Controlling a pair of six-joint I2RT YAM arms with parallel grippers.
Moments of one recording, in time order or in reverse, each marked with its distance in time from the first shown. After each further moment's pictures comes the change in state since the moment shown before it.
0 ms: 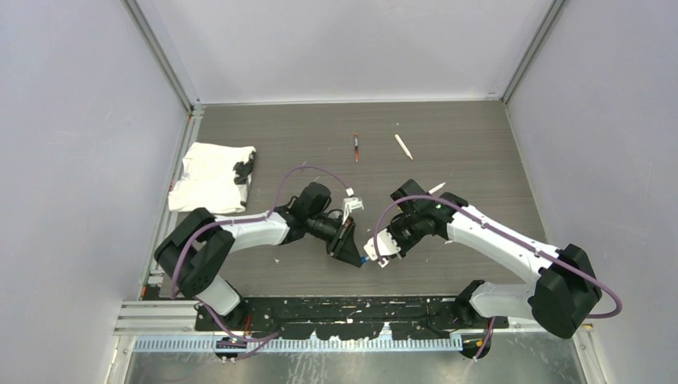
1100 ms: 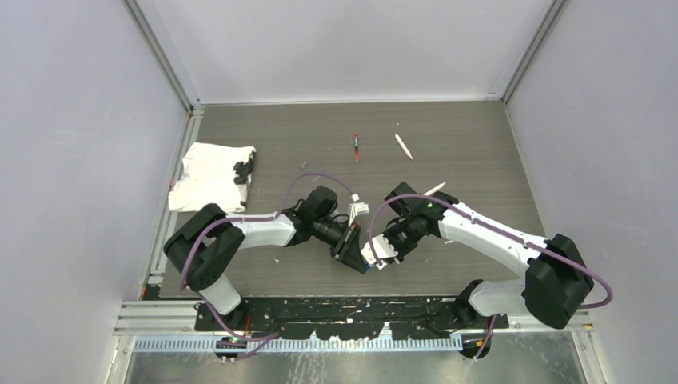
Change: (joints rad) left arm -0.039 0.065 0.011 0.048 0.027 -0.158; right arm 0.037 0.063 0.004 -0.038 -0.085 0.000
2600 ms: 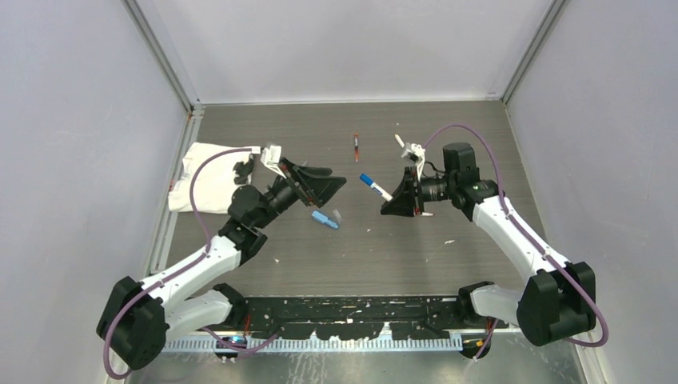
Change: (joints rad) left arm 0.195 -0.603 -0.187 0.523 -0.711 -0.341; right arm -0.489 -0.093 0.022 0.437 -0.700 1.196
